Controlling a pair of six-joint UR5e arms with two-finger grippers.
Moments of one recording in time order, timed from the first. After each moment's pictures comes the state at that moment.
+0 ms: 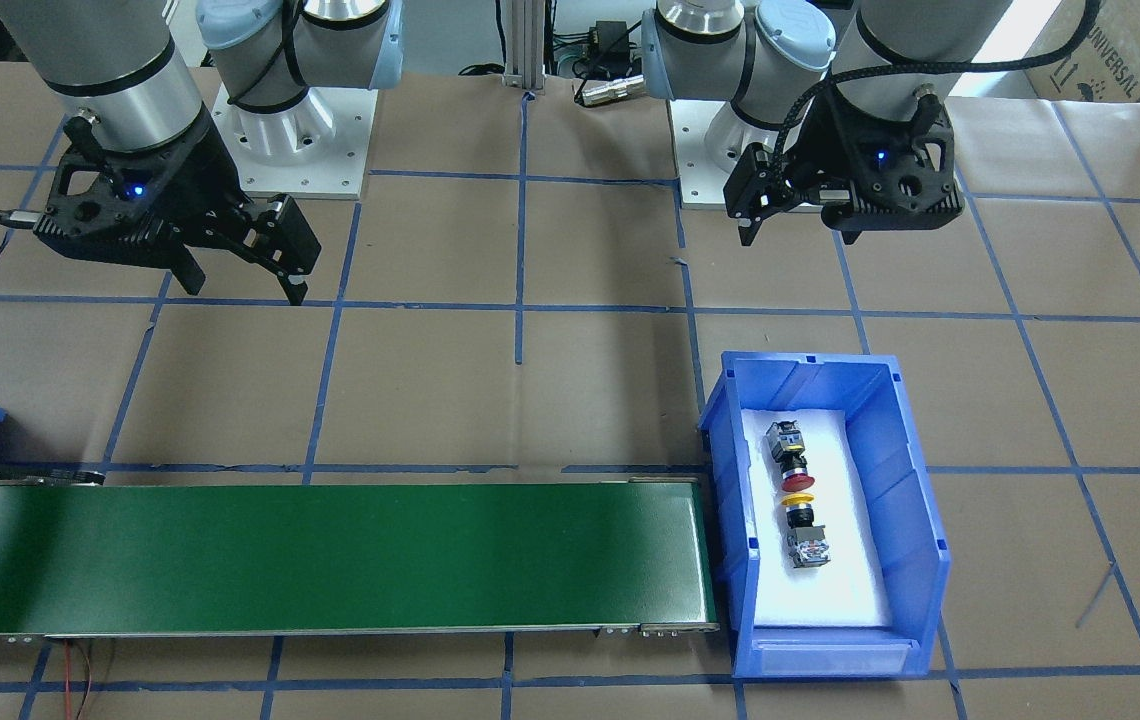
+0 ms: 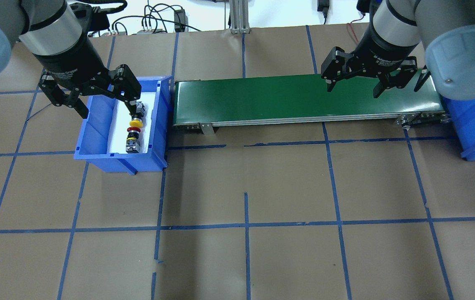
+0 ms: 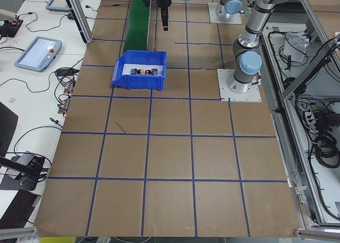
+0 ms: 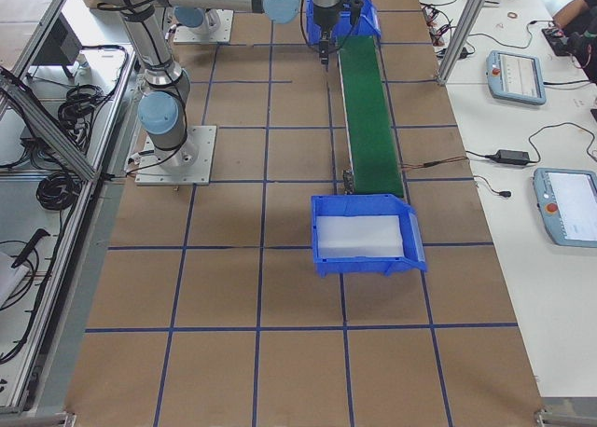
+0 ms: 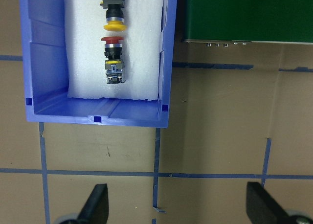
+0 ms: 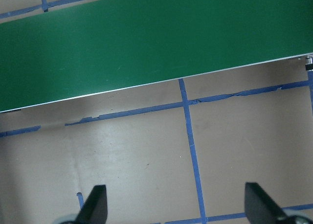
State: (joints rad) left arm -1.57 -1.57 -1.52 -1.71 1.59 -0.04; right arm 1.57 -1.57 1.65 -1.74 -1.50 0.16
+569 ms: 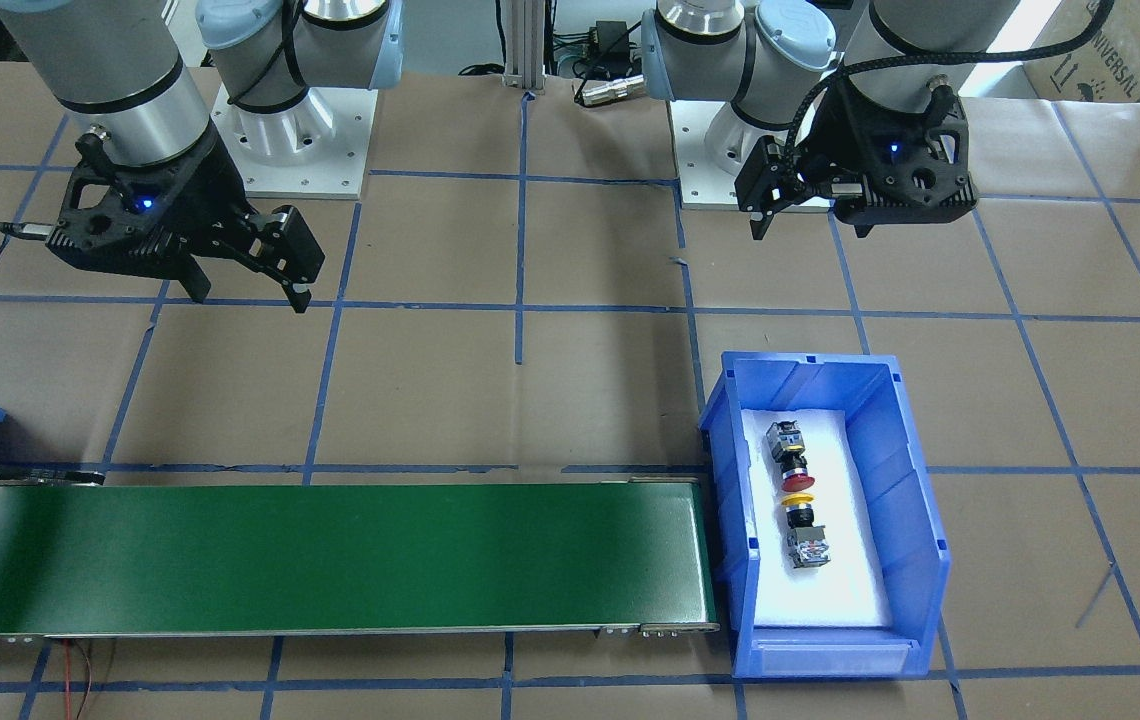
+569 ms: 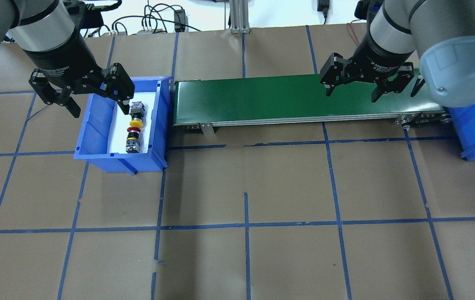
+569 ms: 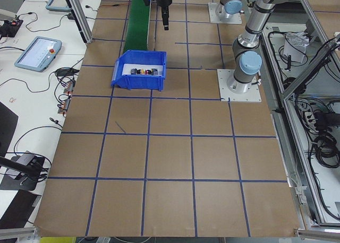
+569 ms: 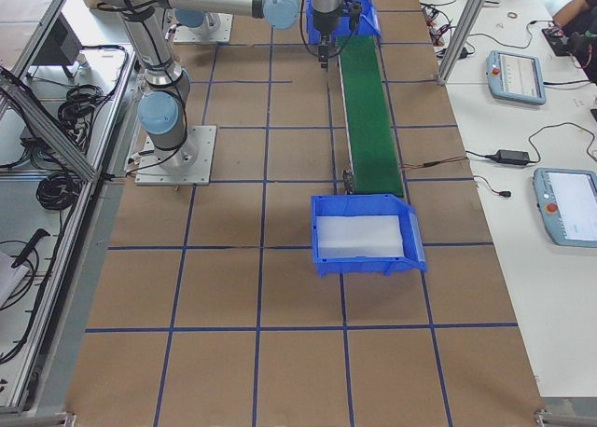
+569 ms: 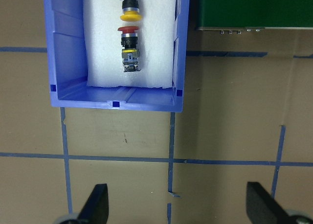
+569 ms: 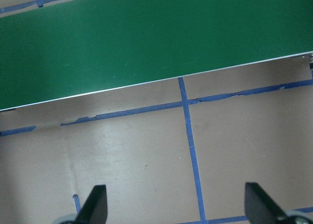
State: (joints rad) left arm -1.55 -1.57 -1.52 -1.71 1.59 -0.03; right arm 1.57 -1.57 1.68 -1.77 -1.50 0.16
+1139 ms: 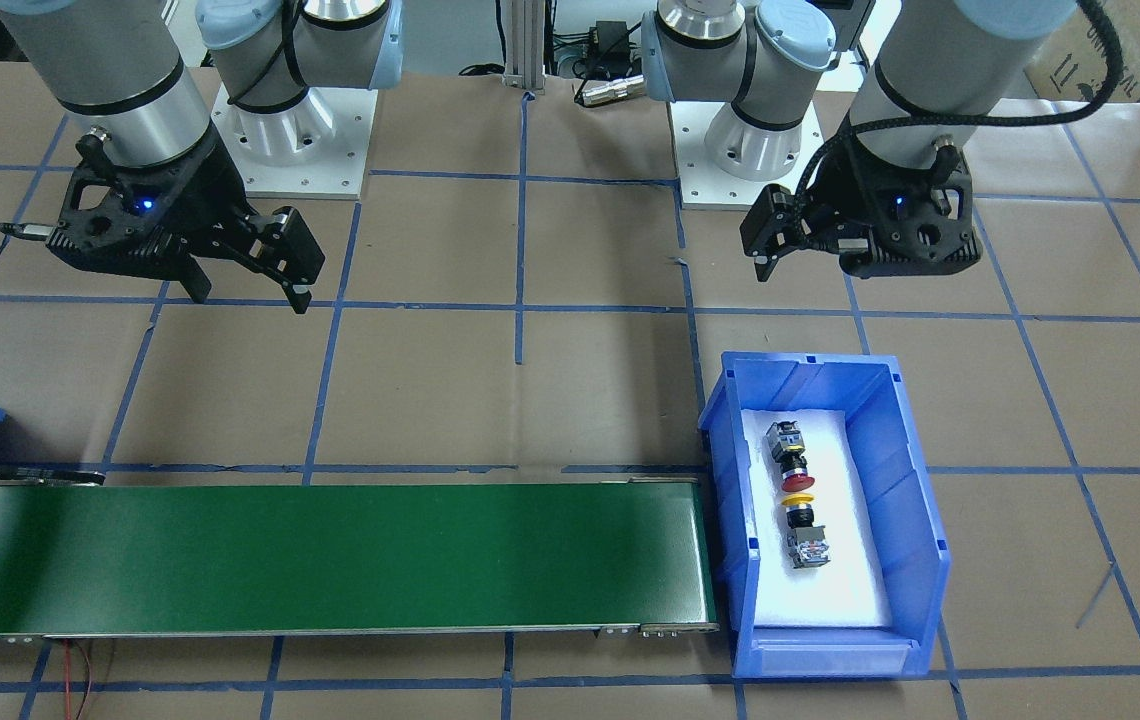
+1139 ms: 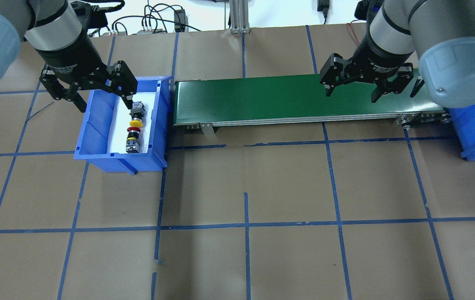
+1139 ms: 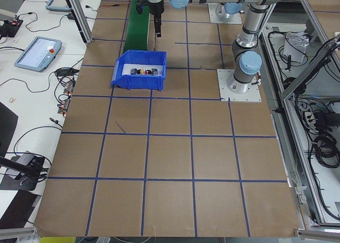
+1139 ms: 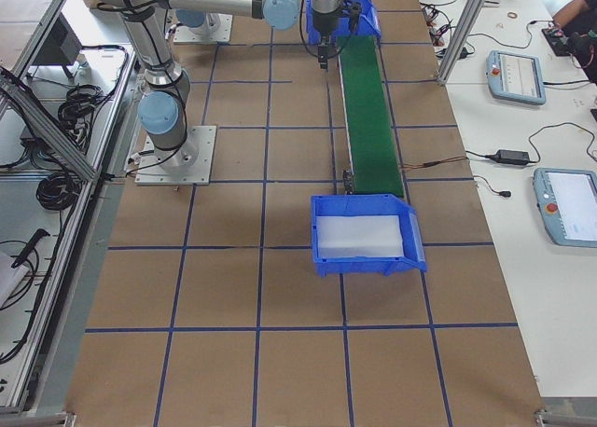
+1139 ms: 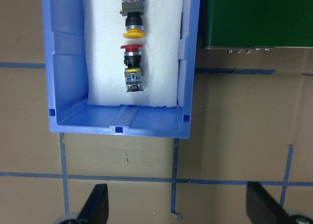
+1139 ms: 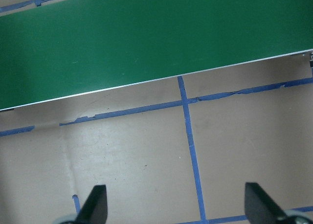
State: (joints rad) left arm -1.53 -1.67 -1.53 -1.60 1.59 0.03; right arm 1.57 -1.57 1.68 -1.77 -1.50 0.17
